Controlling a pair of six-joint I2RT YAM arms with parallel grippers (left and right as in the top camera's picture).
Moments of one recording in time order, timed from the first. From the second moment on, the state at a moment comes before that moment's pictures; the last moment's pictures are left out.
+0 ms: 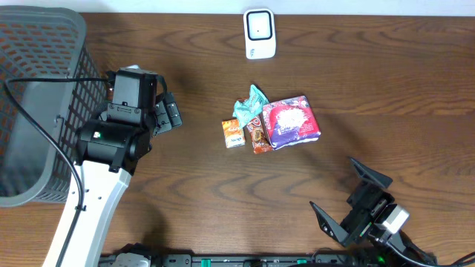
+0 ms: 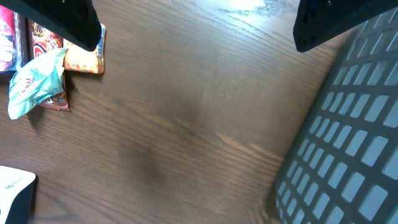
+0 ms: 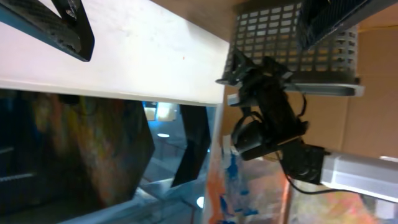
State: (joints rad) left arm -0.21 1.24 1.25 -0.98 -0.25 -0.46; right arm 0.06 0.02 0.01 0.75 -0.74 0.41
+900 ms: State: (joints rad) left arm -0.21 1.24 1.25 -0.98 -0.25 -0.46; right arm 0.06 0.84 0.94 -0.47 -0.48 0.07
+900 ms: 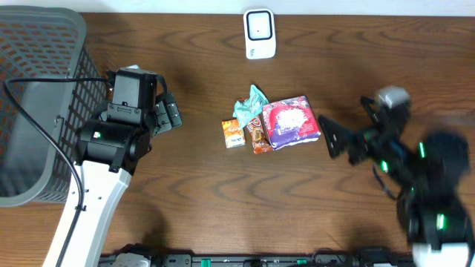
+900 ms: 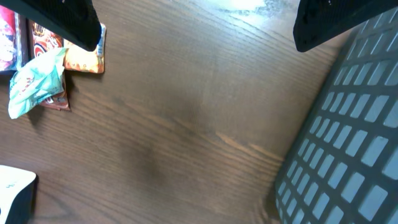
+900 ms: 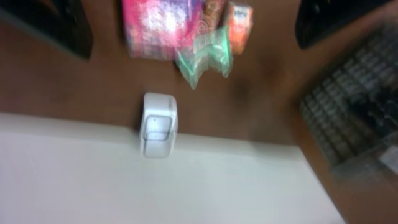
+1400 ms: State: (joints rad) left arm -0.21 1.24 1.25 -0.98 -0.25 -0.46; right arm 0.06 1.52 1.27 -0.79 -0.61 0.00
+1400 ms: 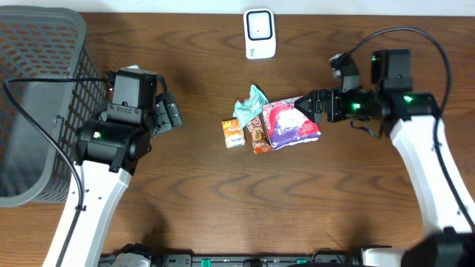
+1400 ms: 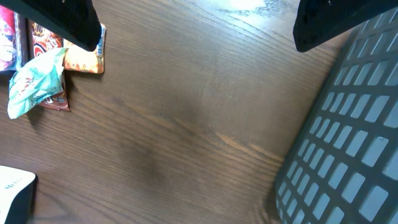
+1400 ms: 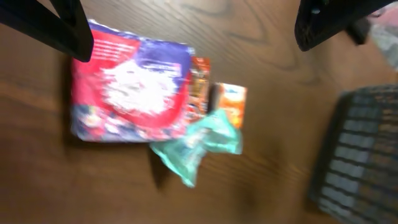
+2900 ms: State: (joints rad) left arm -0.21 1.24 1.25 -0.98 -0.25 -0.46; right arm -0.03 1.97 1.25 -0.64 -0.73 -0.20
